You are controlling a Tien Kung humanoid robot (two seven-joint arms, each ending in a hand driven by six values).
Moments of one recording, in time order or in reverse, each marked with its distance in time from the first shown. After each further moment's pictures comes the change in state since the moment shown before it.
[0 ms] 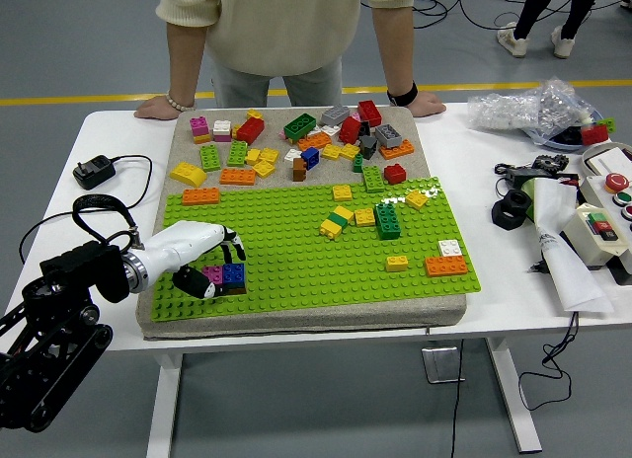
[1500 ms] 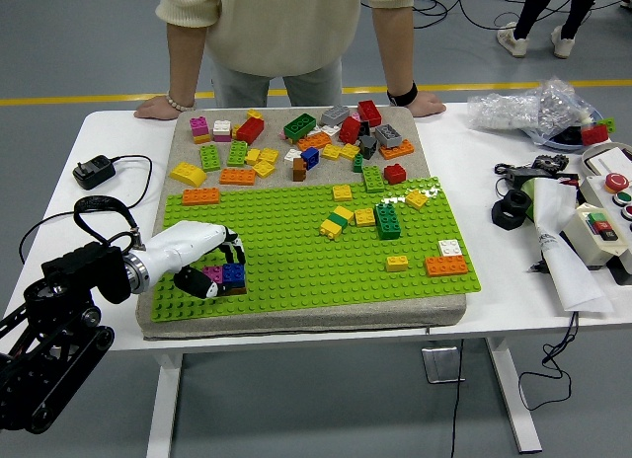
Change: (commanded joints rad) left arm 0.000 0.001 0.011 -0.002 0.003 0.012 0.007; right arm 0.002 -0.002 0.002 0.000 -0.004 0.000 0.001
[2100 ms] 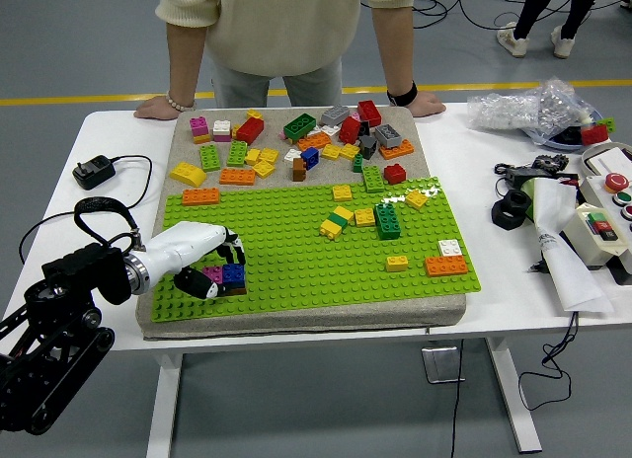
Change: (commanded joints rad) left arm 0.002 0.002 0.007 -0.002 -0.003 0.008 0.007; right arm 0.000 0.001 0.000 0.000 -0.002 0.000 0.000
